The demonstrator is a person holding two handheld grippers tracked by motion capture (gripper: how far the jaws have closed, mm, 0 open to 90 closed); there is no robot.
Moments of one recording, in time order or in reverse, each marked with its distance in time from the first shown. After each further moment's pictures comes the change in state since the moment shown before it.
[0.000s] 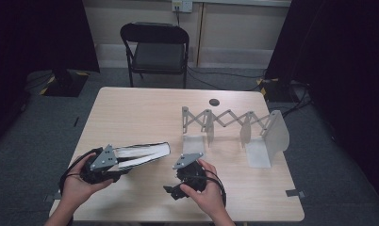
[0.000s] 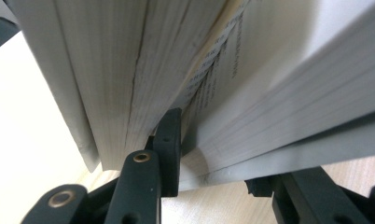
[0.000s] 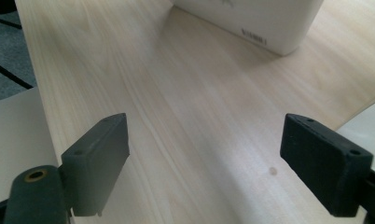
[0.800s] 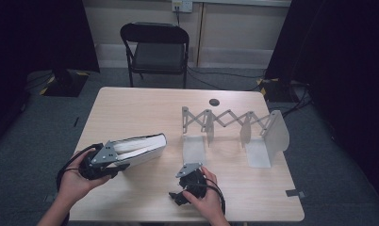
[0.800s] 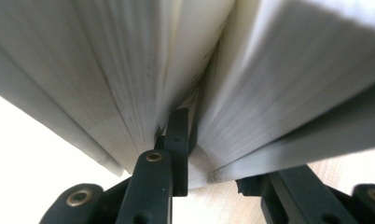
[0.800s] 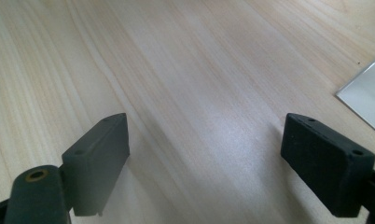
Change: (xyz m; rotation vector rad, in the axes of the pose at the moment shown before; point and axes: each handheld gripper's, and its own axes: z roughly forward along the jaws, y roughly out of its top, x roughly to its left) left arm 0.007 0.013 -0.008 0.067 -0.005 0.018; right arm -0.009 -0.044 0.037 0.069 -0.047 0.022
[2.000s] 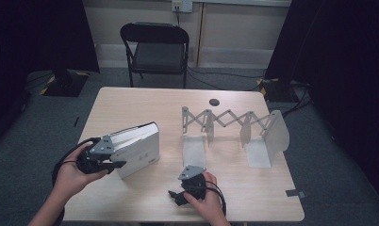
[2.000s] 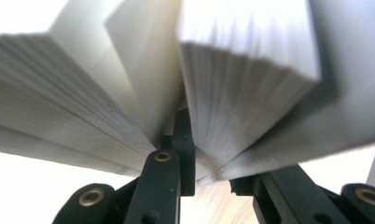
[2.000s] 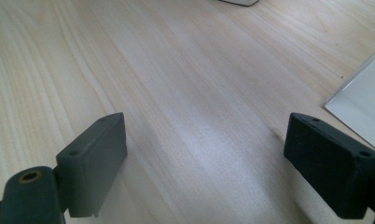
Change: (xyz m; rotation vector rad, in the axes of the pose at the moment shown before) left arm 0.013 0.009 -0.008 0.073 -0.053 -0.068; right arm 0.000 -0.012 0.006 -0.123 -0.039 -0.007
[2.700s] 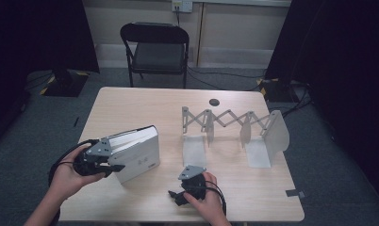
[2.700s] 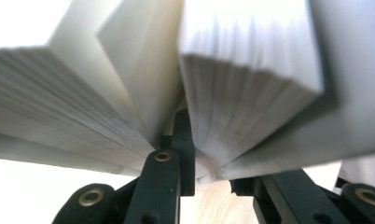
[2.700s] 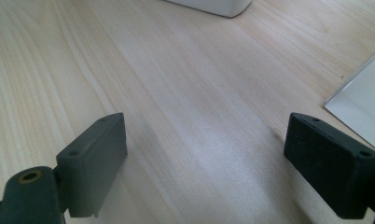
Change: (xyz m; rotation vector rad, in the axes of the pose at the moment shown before) left arm -0.003 -0.004 -0.007 0.009 -0.067 0.014; right arm 0.000 0.000 0.000 0.000 0.000 0.001
